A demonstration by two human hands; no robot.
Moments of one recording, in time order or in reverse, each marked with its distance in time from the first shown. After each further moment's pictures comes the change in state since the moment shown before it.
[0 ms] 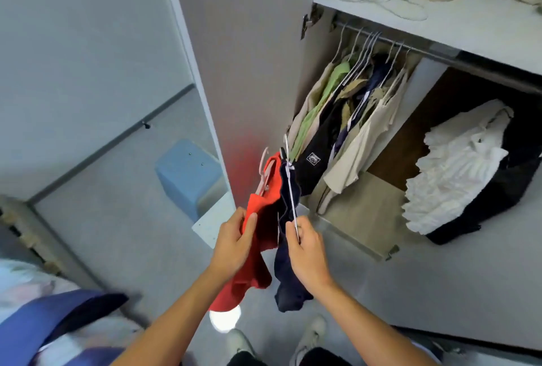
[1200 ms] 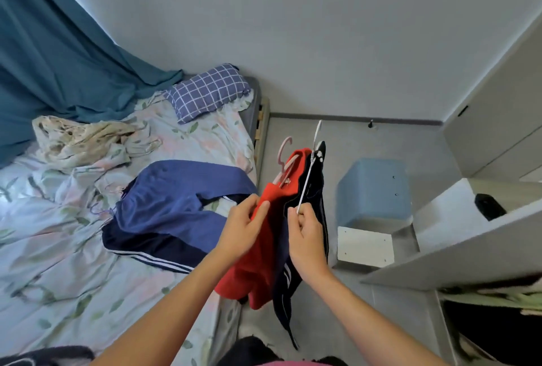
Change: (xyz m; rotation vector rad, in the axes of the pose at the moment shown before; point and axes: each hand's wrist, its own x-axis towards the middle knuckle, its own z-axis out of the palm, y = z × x) left_hand -0.209 -0.093 -0.258 0.035 0.863 -0.334; right_hand -0.123 -0.147 0.281 0.114 -0.878 -0.430
